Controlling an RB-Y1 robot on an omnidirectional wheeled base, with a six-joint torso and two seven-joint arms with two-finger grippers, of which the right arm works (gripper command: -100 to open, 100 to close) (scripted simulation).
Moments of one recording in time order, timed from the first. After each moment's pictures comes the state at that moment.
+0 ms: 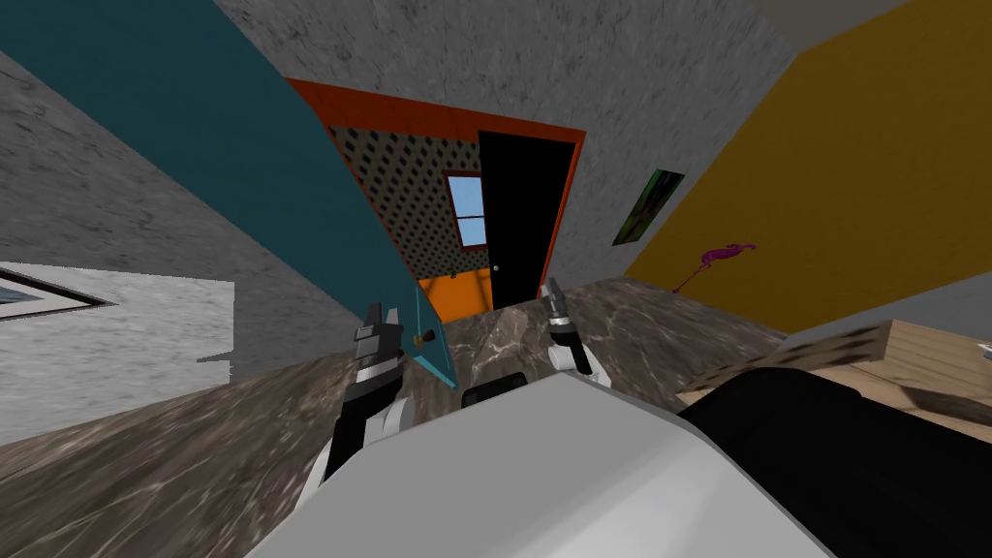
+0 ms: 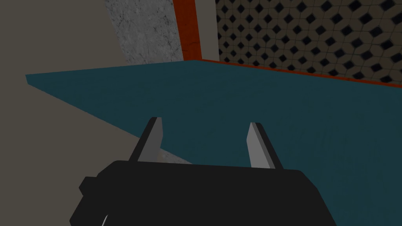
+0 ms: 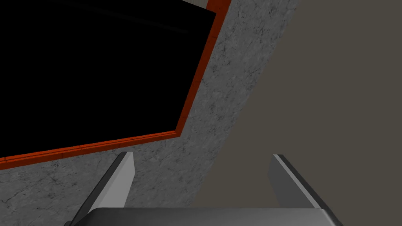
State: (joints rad) arm 0.43 -0.07 -0.05 -1.99 -0.01 -0.62 0.07
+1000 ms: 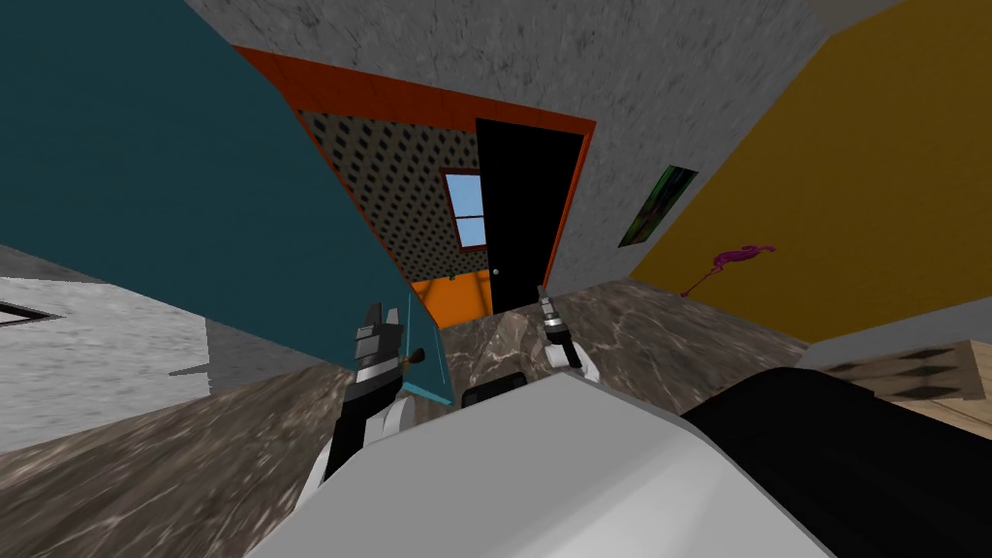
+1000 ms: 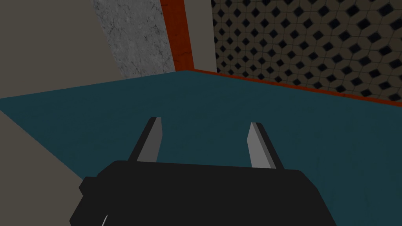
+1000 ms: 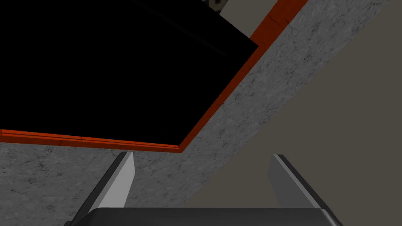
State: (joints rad) arm 0.34 -0.08 -0.08 -1.77 0.06 -0.65 0.29
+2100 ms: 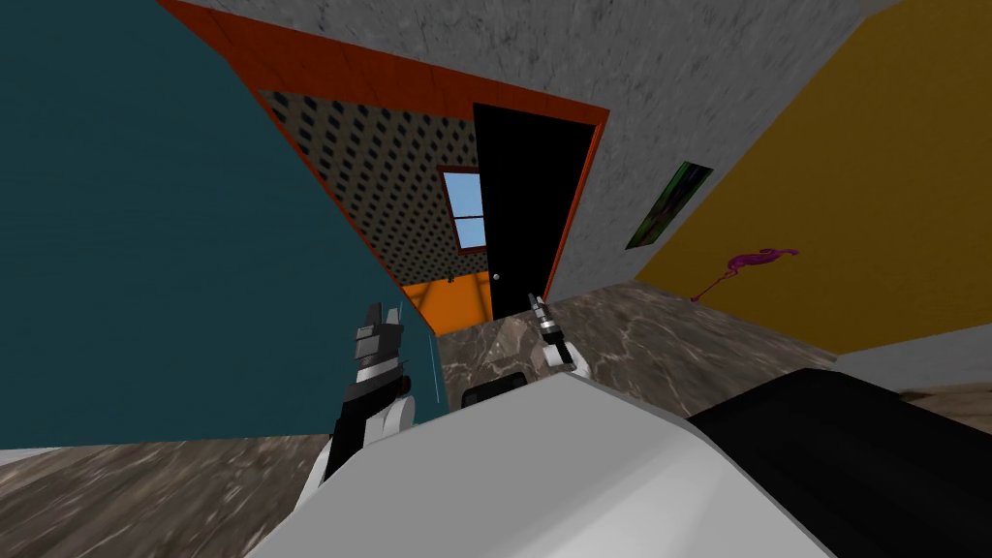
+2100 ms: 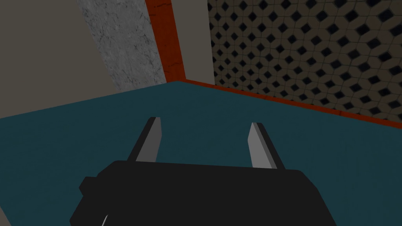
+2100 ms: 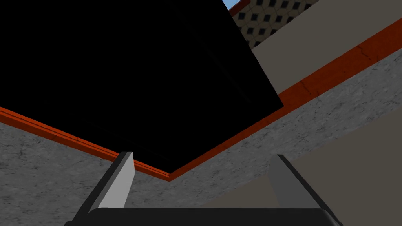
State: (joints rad) arm 0.23 -0.09 -0.12 -1.49 0.14 -0.69 0.55
